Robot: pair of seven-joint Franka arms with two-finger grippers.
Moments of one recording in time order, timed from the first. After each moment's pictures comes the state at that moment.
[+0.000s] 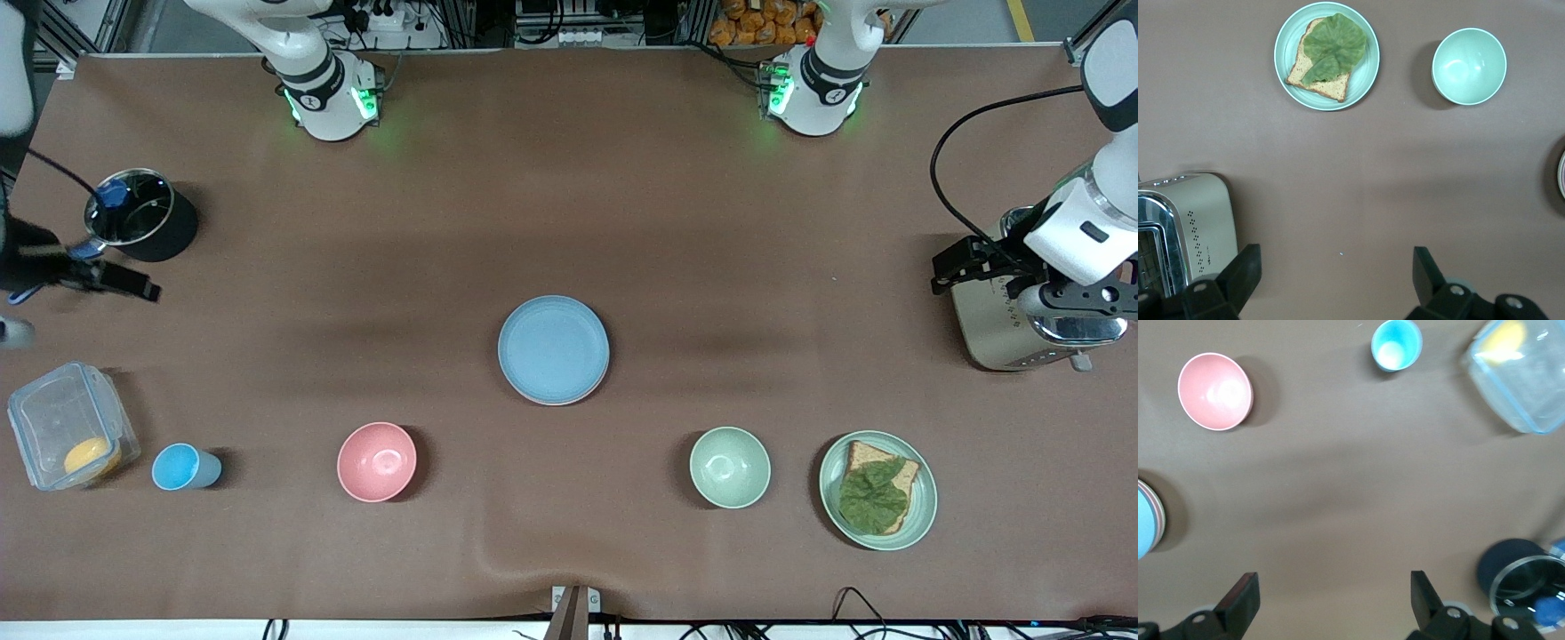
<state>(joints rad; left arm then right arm) -0.03 0.06 -0.03 -1.66 -0.02 1.77 0.00 0.00 0.11 -0.09 -1.50 0.05 1.52 0.08</state>
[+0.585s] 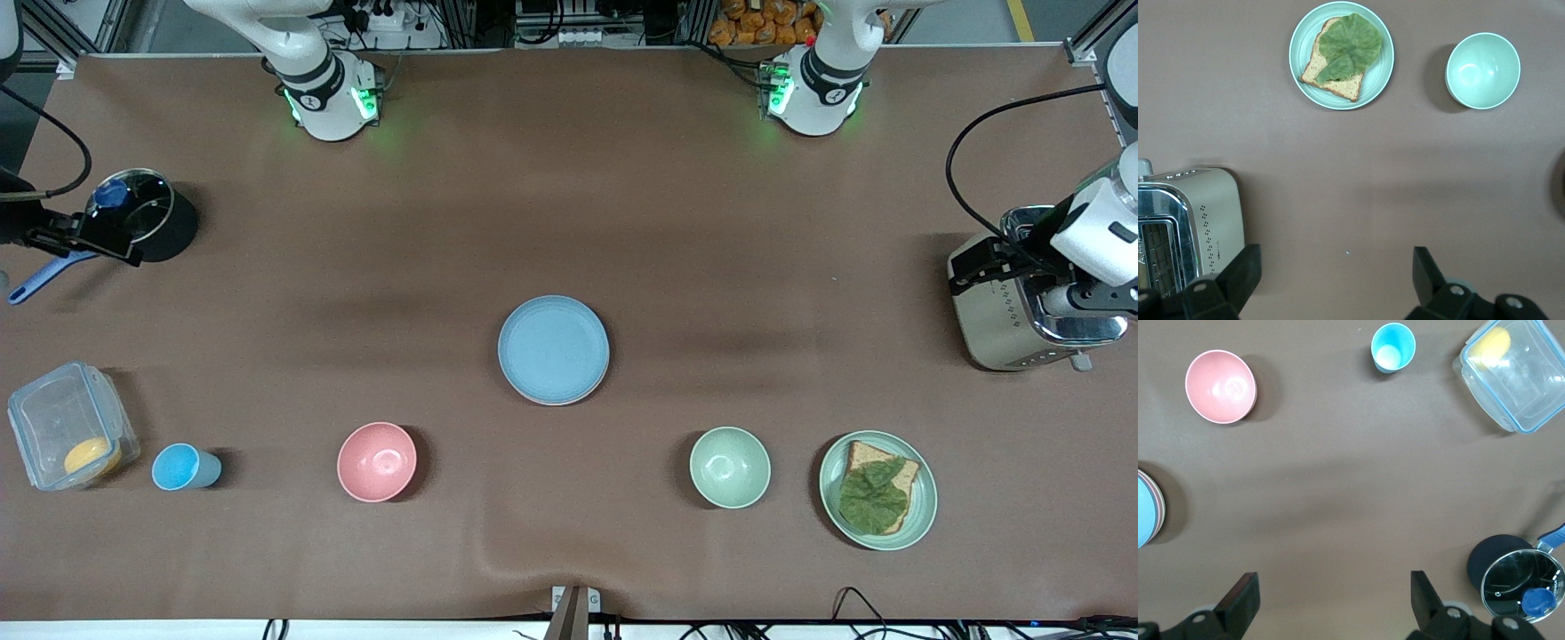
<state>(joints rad) -0.01 0.06 -0.02 -1.66 -0.02 1.77 0.00 0.00 0.06 -0.07 -1.54 0.04 1.54 0.08</state>
